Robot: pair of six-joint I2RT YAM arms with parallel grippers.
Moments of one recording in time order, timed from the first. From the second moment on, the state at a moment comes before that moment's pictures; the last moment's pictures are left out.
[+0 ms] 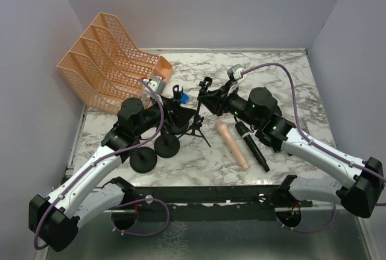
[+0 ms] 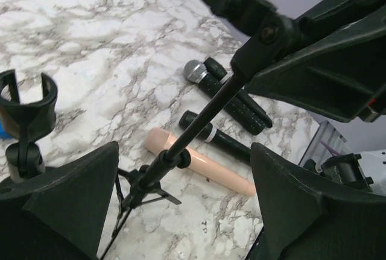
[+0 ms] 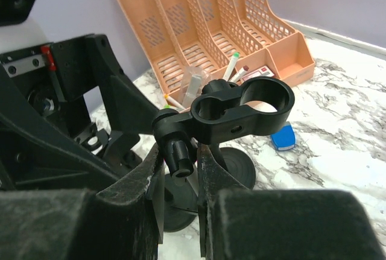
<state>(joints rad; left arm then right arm) -0.57 0.89 0.72 0.07 0.30 -0.43 0.83 1.16 0.94 0.22 -0.06 0.25</state>
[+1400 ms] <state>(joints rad) -0.65 1.11 0.70 0.41 0.47 -0.27 0.83 0.87 0.68 0.22 -0.17 0.25</state>
